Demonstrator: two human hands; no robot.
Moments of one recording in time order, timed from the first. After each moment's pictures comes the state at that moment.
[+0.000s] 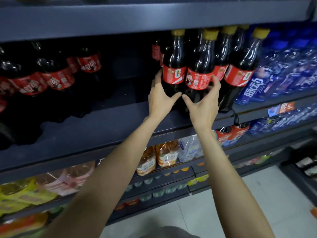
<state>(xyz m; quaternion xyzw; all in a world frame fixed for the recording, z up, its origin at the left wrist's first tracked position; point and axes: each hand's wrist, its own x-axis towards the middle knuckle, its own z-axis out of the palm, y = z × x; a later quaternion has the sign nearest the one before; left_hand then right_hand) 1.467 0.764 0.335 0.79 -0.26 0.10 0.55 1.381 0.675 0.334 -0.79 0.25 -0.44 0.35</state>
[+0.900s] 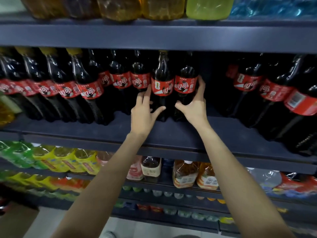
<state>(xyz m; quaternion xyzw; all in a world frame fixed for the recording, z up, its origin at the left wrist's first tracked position) 1.491 0.966 0.326 0.89 -0.12 0.29 0.34 1.500 0.797 0.336 -0.79 -0.07 -0.26 0.56</state>
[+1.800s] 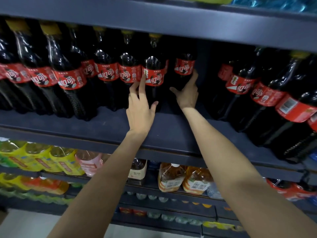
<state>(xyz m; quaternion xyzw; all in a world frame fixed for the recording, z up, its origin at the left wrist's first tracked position) 1.507 0.927 0.308 0.87 -0.04 0.36 0.32 1.580 0.781 0.331 -0.85 0.06 -0.27 0.46</state>
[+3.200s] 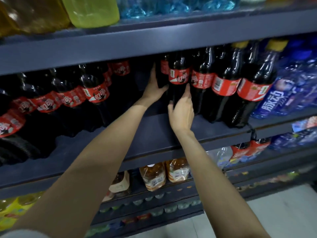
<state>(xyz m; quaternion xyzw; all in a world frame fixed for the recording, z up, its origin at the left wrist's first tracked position) 1.594 0.763 0.349 0.79 -0.30 -0.02 0.54 1.466 0.708 0.327 -0.84 0.24 -0.36 0.32</state>
